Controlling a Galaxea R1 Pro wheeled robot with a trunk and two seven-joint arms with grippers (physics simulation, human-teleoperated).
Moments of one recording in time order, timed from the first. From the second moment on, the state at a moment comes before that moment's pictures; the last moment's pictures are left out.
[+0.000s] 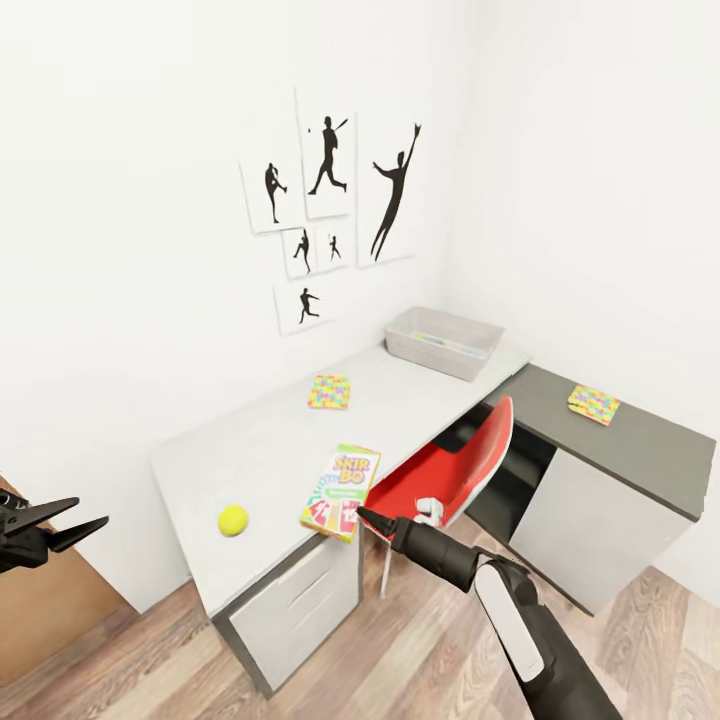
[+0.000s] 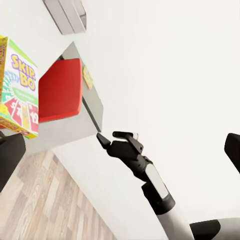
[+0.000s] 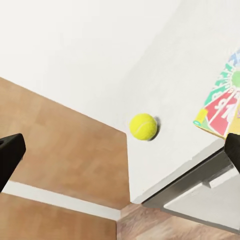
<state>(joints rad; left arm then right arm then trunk) -0.43 0.88 -0.20 -0.81 1.13 0.81 -1.44 -0.38 0.04 0.13 -1.19 -0.67 0.58 0.59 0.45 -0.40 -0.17</state>
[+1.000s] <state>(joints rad) -0.43 0.88 -0.20 -0.81 1.13 0.81 -1.44 -0.38 0.04 0.13 -1.19 -0.66 0.58 0.59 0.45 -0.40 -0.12</state>
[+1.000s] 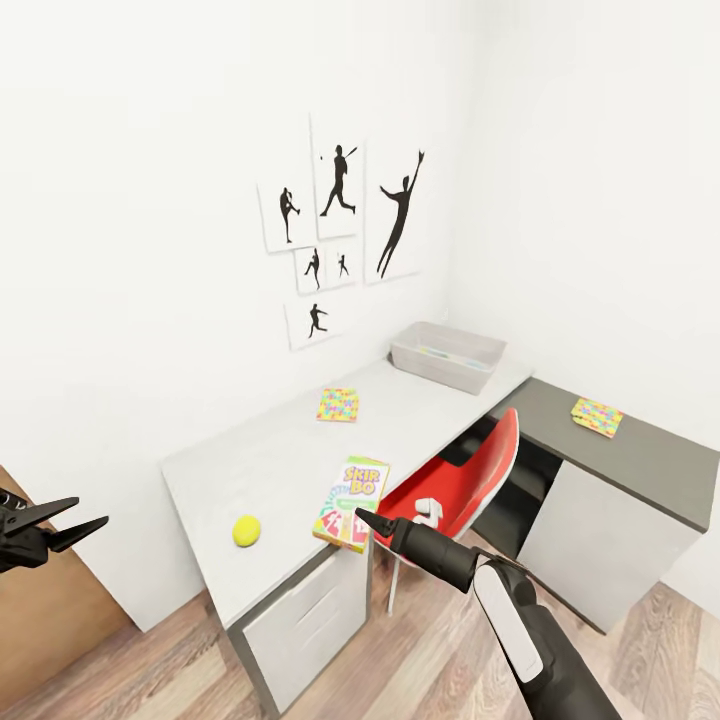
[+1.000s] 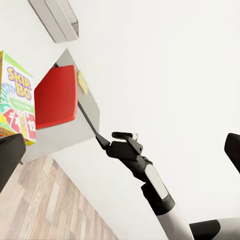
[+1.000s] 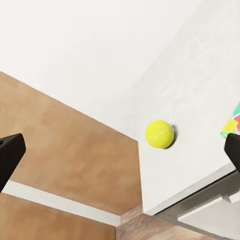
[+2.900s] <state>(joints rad) -0.43 0.88 -0.20 -0.81 1.14 0.75 -1.45 -0.38 0.08 0.13 -1.19 -0.69 0.57 0.42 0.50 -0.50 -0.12</state>
